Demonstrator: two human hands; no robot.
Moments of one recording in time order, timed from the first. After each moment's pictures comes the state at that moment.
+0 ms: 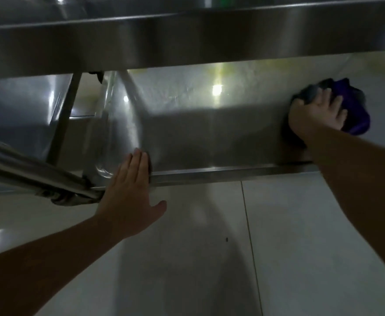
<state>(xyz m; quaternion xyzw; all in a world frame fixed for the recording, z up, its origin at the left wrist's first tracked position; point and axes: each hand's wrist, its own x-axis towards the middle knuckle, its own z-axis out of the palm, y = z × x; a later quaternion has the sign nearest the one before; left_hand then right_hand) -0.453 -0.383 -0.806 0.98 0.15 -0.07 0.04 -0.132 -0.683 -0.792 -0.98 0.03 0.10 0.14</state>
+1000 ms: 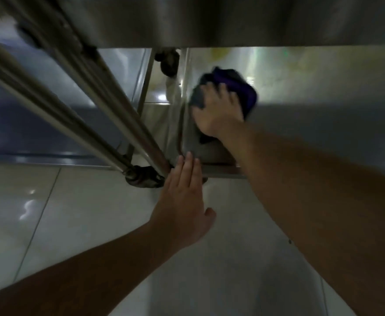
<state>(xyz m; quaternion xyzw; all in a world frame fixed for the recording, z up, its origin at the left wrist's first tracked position) -0.515 -0.350 -0.793 0.97 0.16 -0.08 0.14 -0.284 -0.346 -0.788 -0.93 -0.33 0.13 0.14</state>
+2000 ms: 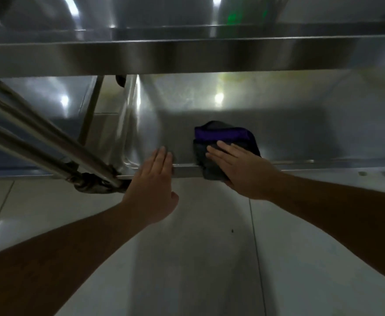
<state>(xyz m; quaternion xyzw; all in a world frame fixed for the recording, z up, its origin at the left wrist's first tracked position) -0.457 -0.399 -0.784 0.99 0.13 -0.09 0.06 -0.286 -0.615 -0.799 -0.82 -0.57 0.05 -0.03</state>
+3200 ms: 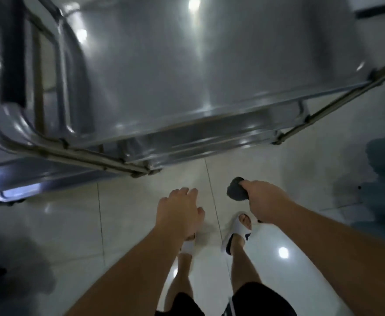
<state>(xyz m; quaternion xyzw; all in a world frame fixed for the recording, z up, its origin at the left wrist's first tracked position) -0.527 -0.596 -0.165 0.93 0.08 -0.35 0.10 -0.424 -0.814 -0.171 -0.87 -0.16 0.46 0.02</state>
